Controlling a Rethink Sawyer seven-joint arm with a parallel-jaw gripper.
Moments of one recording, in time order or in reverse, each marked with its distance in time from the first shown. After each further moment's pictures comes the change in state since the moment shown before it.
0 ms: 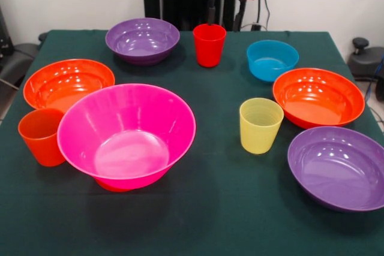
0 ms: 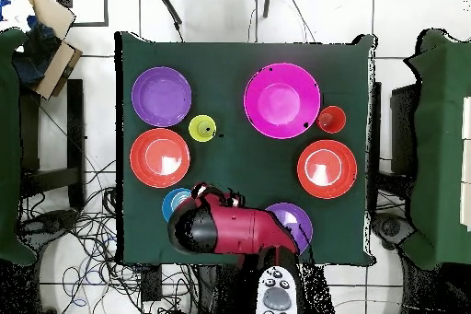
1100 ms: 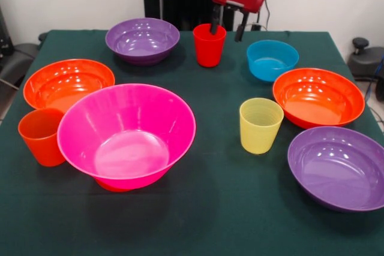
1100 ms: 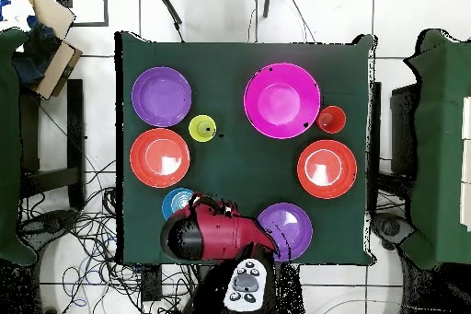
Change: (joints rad) arm 0.119 0.124 -0.094 0.000 0.009 -0.095 0.000
